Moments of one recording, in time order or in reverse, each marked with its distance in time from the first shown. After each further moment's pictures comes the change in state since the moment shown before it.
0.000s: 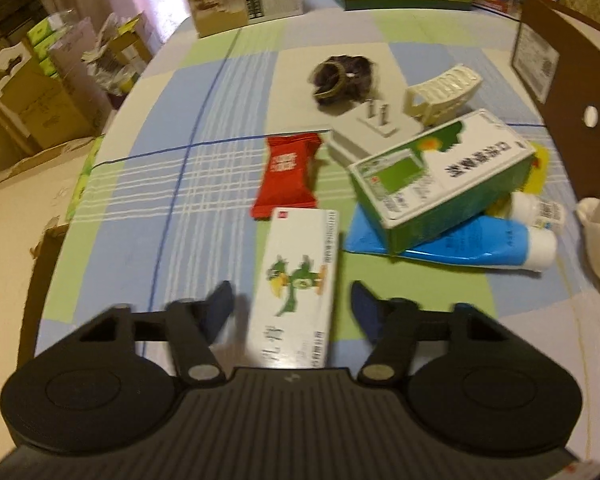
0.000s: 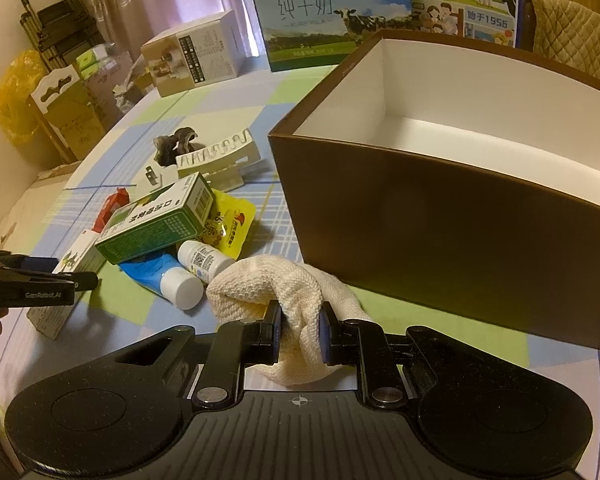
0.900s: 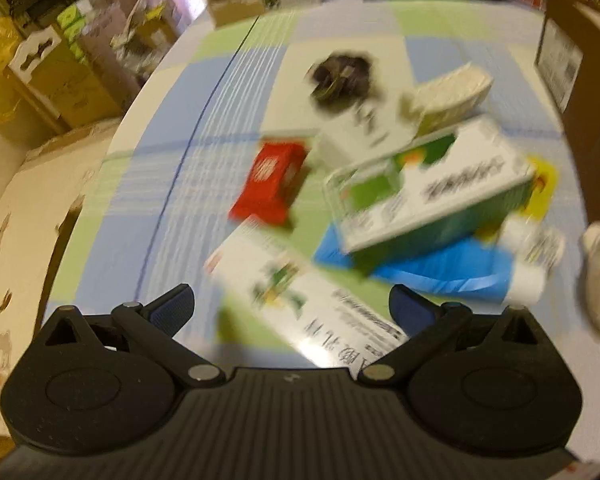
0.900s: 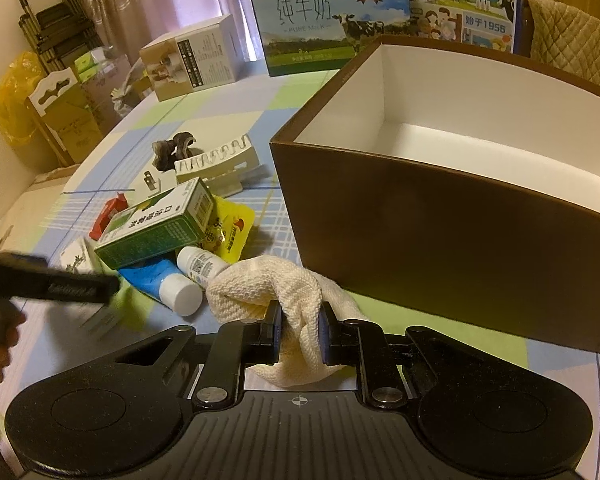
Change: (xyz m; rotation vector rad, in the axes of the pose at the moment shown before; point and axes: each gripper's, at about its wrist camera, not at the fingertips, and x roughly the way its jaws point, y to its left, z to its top) left arm 0.003 -0.030 0.013 -0.063 0.083 0.128; right arm 0.000 -0.001 0.001 0.006 -0.014 -0.018
